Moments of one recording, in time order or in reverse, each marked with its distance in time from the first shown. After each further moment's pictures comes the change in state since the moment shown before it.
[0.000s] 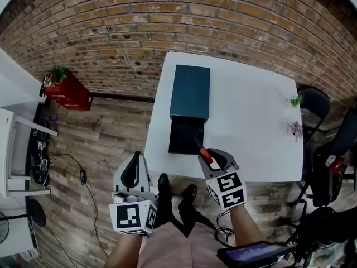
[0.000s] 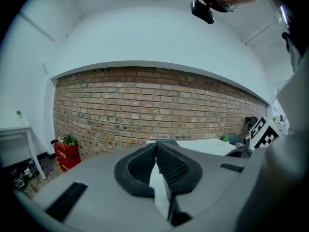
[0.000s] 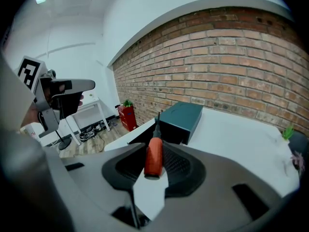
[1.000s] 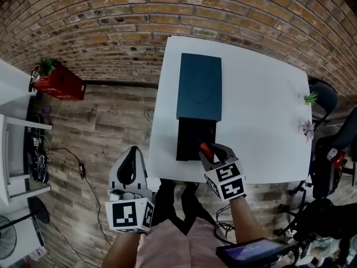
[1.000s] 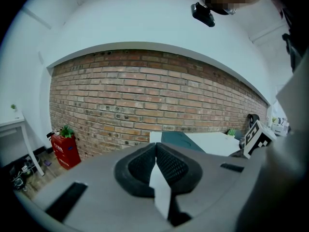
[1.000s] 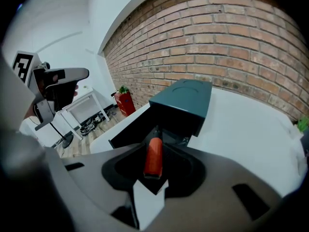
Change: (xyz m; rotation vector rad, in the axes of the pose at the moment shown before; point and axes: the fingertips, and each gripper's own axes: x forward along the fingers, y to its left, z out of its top) left arm 0.065 0.049 -0.031 -0.023 0.108 -0.028; right arm 0.084 -0.007 -0.022 0.066 0.203 0.021
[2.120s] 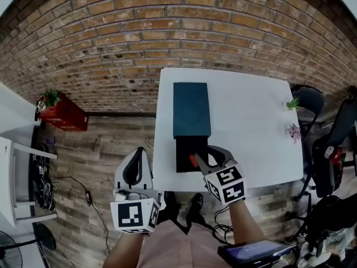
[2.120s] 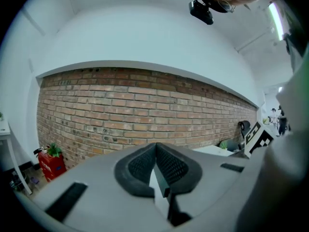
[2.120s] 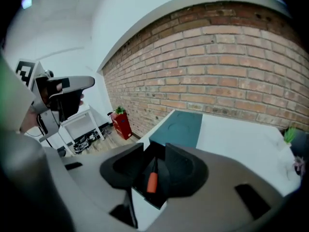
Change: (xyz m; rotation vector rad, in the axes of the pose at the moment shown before) left arm -0.006 -0.024 0.083 0.056 -0.159 -0.106; right arm -0.058 0.004 0.075 0.034 -0.217 -0.065
